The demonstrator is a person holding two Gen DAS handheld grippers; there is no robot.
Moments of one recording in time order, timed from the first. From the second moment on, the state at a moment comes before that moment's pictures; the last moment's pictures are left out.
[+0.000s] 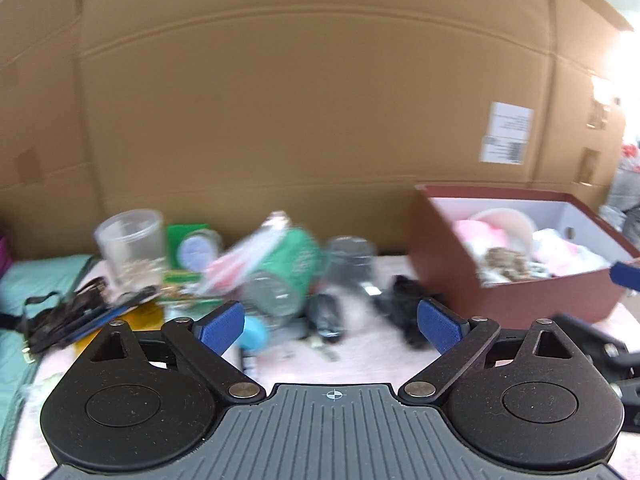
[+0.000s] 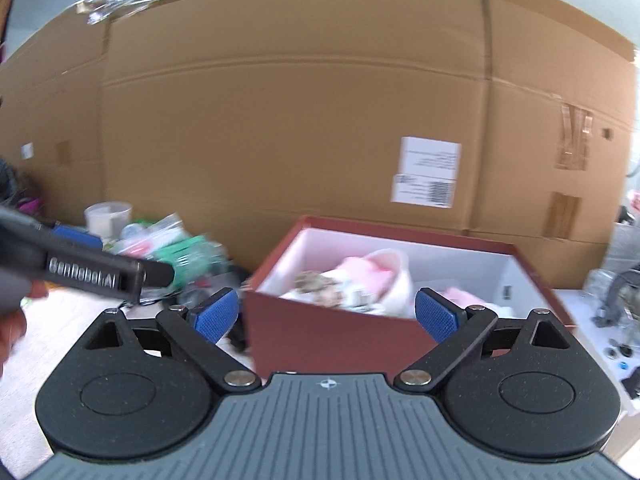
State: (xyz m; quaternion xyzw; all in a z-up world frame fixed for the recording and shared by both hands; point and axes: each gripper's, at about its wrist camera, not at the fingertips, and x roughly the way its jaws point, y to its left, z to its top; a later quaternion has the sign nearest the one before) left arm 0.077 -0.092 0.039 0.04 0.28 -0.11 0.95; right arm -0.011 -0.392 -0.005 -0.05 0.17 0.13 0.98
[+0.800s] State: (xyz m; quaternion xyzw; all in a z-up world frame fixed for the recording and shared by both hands) left arm 0.121 0.010 0.003 -0.02 0.34 -0.05 0.94; right arm 0.036 -0.272 -0.060 -0.11 0.21 0.23 0.94
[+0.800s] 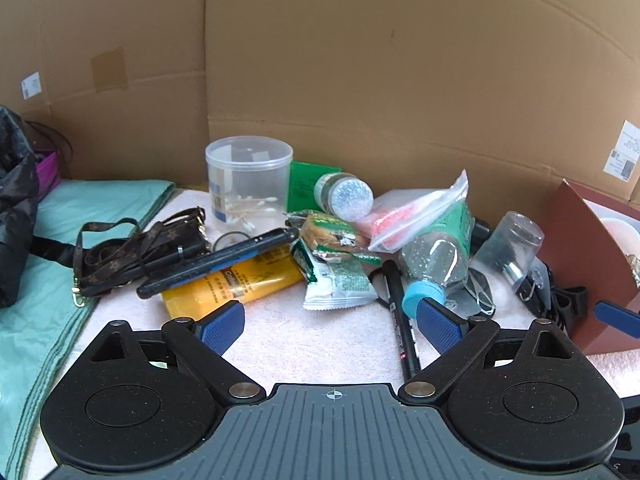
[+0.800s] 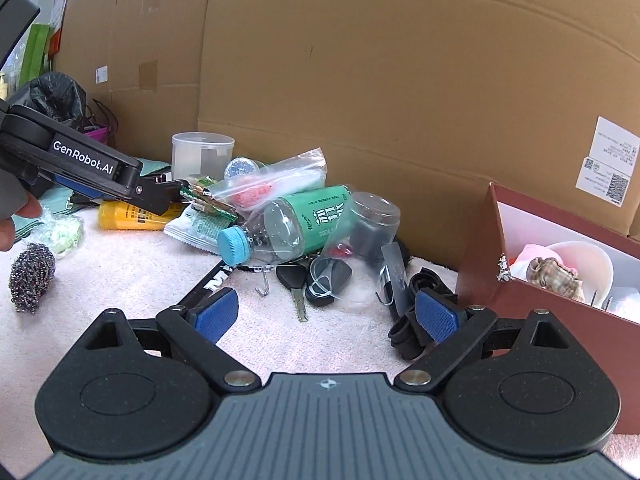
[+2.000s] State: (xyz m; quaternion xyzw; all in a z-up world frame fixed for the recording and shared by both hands) left arm 0.013 -0.213 0.056 0.08 0.18 -0.18 0.96; right arm -0.026 -0.463 0.008 0.01 0.19 -0.04 0.98
